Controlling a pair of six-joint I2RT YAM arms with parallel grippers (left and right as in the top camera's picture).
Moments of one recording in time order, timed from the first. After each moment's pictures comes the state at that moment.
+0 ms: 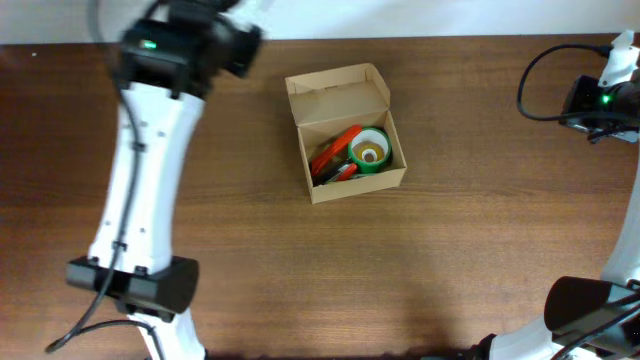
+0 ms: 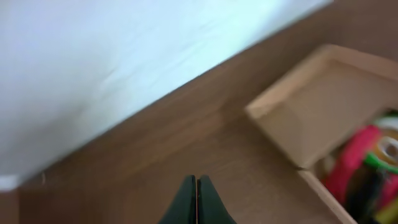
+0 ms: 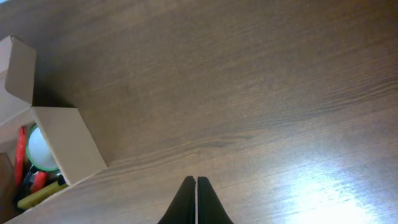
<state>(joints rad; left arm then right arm) -0.20 1.97 2.42 -1.20 -0.12 0.28 -0.36 1.76 2.02 -1.39 -0.12 0.01</state>
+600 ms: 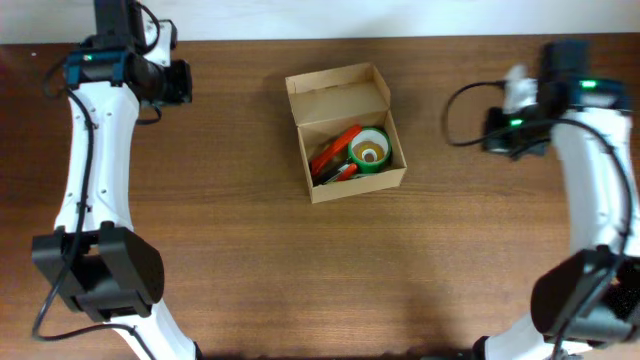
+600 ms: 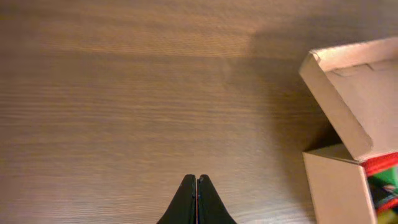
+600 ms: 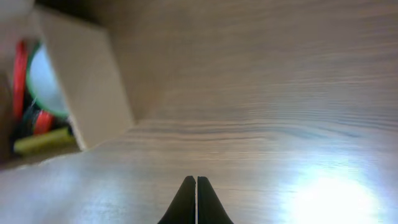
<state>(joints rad) 0.08 1.96 1.94 -1.04 0.17 0.00 -0.10 1.79 1.64 -1.19 -0.20 -0.01</state>
